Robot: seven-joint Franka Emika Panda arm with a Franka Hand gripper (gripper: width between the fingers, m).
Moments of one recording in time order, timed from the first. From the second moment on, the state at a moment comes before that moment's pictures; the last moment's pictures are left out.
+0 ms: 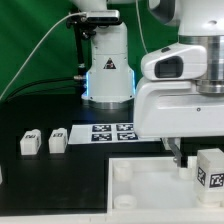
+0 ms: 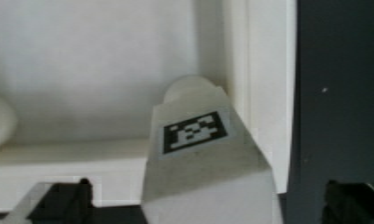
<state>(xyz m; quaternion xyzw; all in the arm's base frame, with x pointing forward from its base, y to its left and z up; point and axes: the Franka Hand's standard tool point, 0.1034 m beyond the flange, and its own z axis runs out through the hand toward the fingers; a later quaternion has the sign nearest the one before) 0.630 0.117 0.084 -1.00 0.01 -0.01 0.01</state>
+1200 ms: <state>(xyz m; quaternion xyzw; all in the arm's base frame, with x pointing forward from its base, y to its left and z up) 0.628 0.109 0.082 -0.89 0.44 -0.01 0.05</state>
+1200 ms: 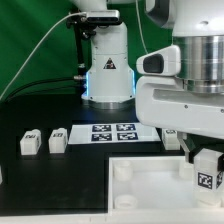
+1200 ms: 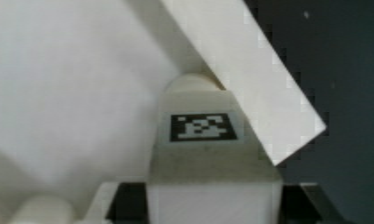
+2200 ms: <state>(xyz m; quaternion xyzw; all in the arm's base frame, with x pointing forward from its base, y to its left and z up) 0.622 0.120 0.076 -0.79 0.61 0.02 0.06</state>
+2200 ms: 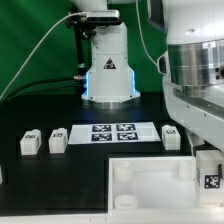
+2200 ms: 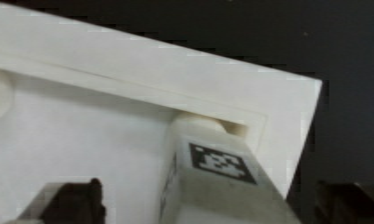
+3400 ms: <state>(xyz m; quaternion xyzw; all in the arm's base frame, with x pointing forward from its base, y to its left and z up) 0.627 0.104 0.077 -1.00 -0.06 -0.02 0.02</state>
